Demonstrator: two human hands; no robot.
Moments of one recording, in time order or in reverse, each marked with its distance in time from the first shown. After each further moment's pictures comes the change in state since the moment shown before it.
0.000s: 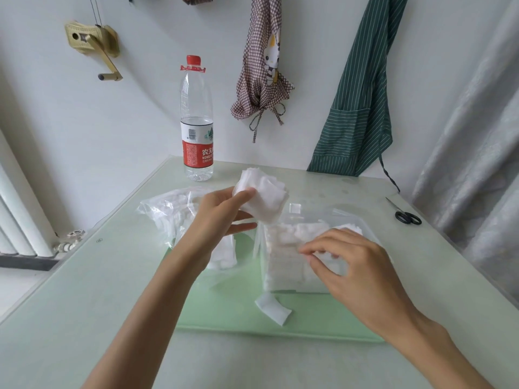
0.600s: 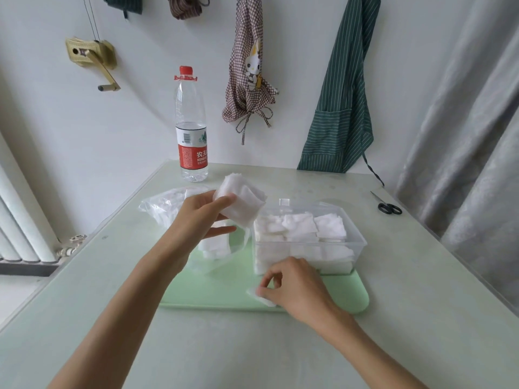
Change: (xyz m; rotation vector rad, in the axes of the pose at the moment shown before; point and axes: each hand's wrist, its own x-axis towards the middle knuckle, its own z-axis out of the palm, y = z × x) left_hand -0.037 0.007 -0.011 0.094 -0.004 -0.007; right_hand -0.024 -0.028 0.045 0.069 -0.425 0.410
